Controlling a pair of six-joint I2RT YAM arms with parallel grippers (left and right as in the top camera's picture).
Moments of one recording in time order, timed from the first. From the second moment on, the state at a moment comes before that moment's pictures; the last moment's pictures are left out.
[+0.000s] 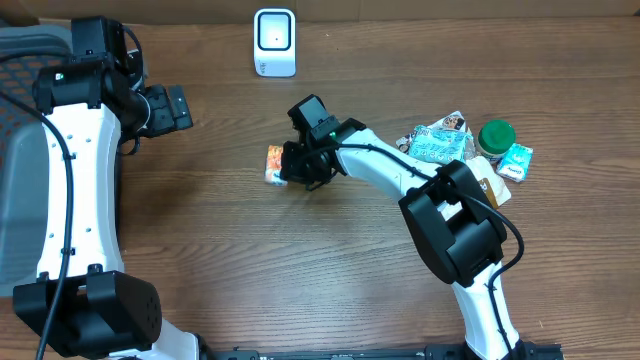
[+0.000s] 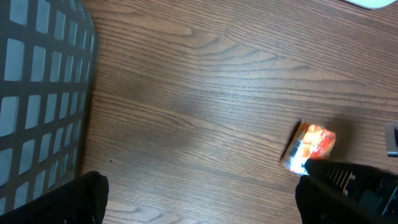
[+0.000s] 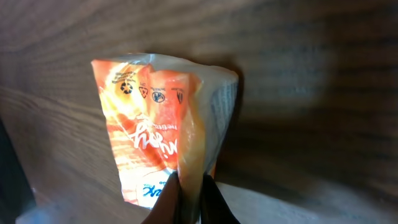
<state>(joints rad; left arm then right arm) 0.13 1.74 1.77 -1.24 0.01 -0.18 0.63 2.24 1.61 -0.56 -0.39 0.73</state>
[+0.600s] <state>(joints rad) 0.13 1.74 1.77 -1.24 0.01 -0.18 0.43 2.02 1.61 -0.57 -1.32 0.37</state>
